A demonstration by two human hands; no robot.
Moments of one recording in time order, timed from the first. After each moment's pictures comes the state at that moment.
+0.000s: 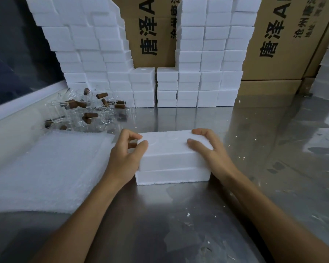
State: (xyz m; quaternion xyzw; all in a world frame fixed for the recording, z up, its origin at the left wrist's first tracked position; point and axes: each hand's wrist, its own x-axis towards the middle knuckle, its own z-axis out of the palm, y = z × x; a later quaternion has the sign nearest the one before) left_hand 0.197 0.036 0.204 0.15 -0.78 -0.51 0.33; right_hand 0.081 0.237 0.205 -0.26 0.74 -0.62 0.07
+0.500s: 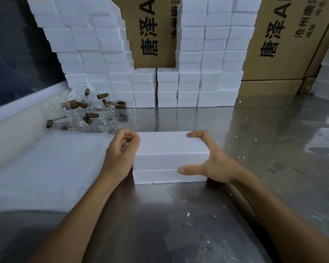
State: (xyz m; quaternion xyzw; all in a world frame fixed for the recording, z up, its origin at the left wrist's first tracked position) left_hand 0.200 0.025 0.203 0.13 -0.75 -0.56 0.34; right_hand 0.071 0.251 0.203 -0.40 0.74 -0.52 0.14
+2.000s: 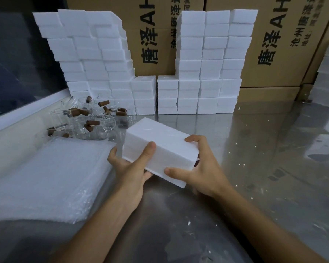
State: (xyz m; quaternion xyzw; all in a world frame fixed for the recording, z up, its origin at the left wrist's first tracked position) left_hand 0.193 0.074 0.210 0.18 -0.43 -0.81 0.35; right_hand 0.104 0.226 0.202 -0.34 0.77 -0.54 -0.01
